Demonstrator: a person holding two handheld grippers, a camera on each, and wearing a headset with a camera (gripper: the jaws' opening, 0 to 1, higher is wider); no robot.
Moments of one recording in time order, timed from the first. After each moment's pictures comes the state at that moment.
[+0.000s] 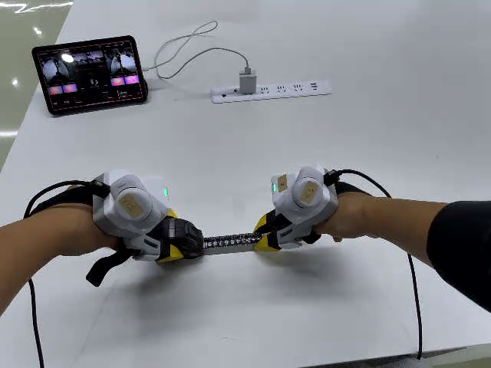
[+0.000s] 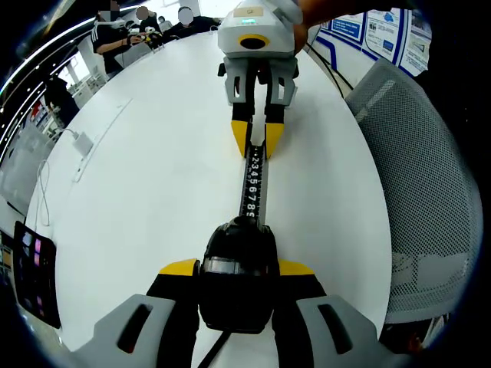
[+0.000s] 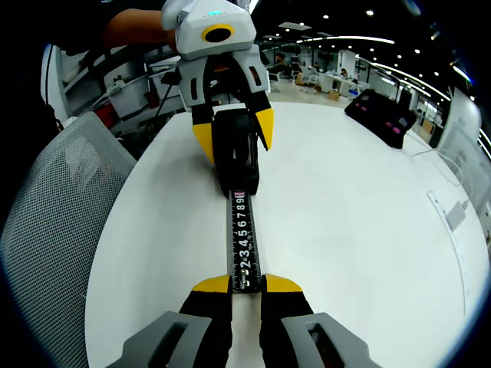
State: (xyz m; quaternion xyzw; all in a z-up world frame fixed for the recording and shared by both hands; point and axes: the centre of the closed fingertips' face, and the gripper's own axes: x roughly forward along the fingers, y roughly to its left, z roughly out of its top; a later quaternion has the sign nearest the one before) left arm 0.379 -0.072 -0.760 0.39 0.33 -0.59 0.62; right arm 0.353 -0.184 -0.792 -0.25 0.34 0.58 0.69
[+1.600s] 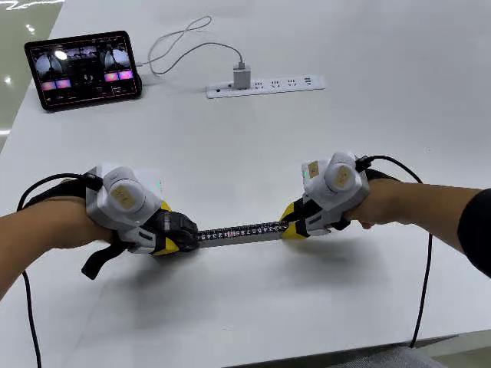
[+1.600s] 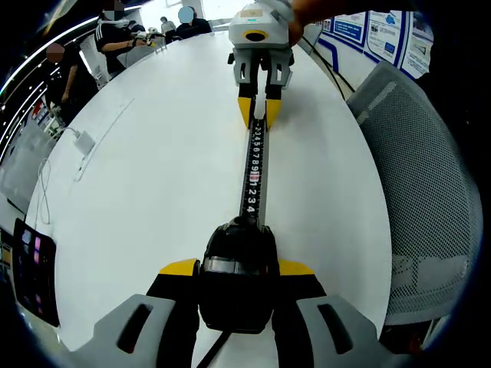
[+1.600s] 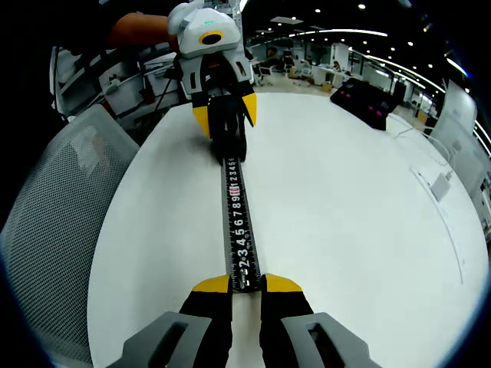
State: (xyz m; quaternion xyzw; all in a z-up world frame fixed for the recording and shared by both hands) left arm 0.377 -0.073 -0.758 0.39 0.33 -0.59 0.63; right arm 0.351 -0.242 -0.793 -0.25 0.36 0.57 0.70
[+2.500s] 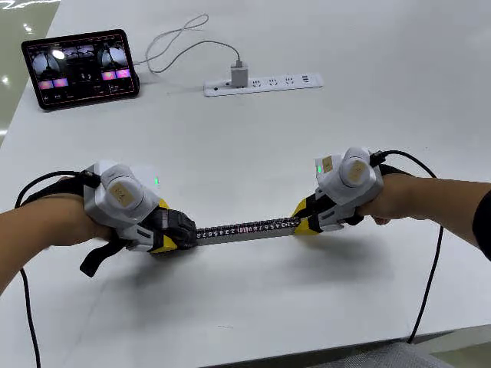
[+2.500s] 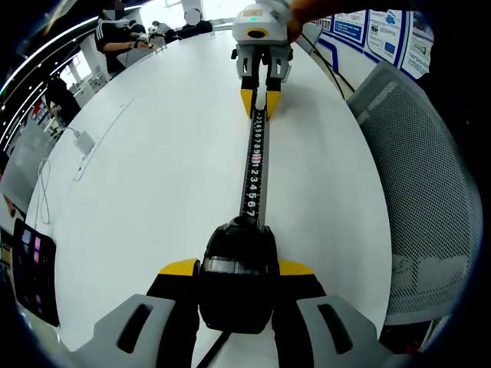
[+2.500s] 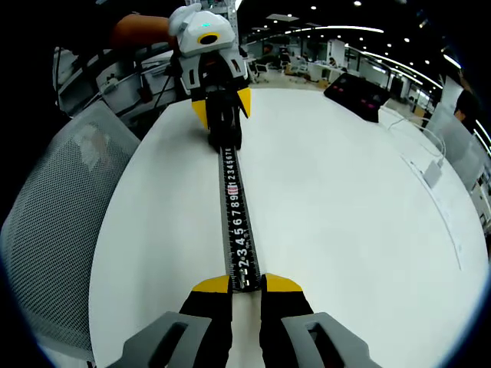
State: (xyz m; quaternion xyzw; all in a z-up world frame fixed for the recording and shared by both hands) left arm 0.377 -0.073 -0.757 0.39 0.33 -0.59 0.63; right arm 0.344 -0.267 -0.793 -0.25 0.37 0.56 0.70
